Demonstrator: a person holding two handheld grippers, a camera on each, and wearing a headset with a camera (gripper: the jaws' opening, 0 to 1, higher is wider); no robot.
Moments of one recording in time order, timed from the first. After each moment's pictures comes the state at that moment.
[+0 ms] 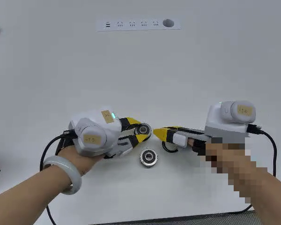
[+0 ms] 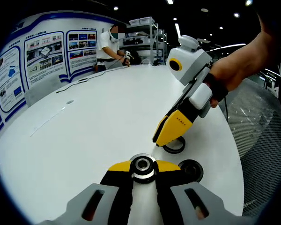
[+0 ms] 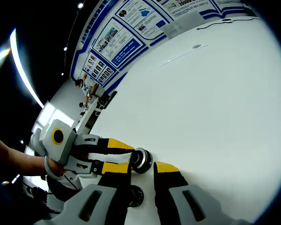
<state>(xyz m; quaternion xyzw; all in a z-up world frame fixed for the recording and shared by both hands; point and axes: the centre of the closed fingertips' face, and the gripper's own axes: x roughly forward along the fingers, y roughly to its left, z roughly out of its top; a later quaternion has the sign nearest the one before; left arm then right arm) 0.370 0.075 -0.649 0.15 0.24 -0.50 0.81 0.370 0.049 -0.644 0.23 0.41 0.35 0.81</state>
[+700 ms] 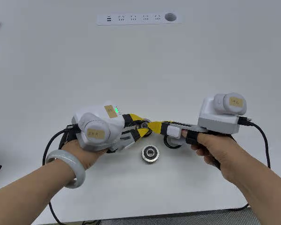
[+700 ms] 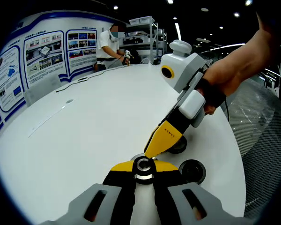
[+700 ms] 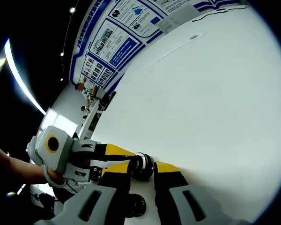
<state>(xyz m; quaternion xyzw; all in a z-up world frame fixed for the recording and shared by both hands) 0.373 0.074 -0.650 0.15 0.24 -0.51 0.81 0.378 0.068 -0.655 0.27 0.42 0.34 0.80</state>
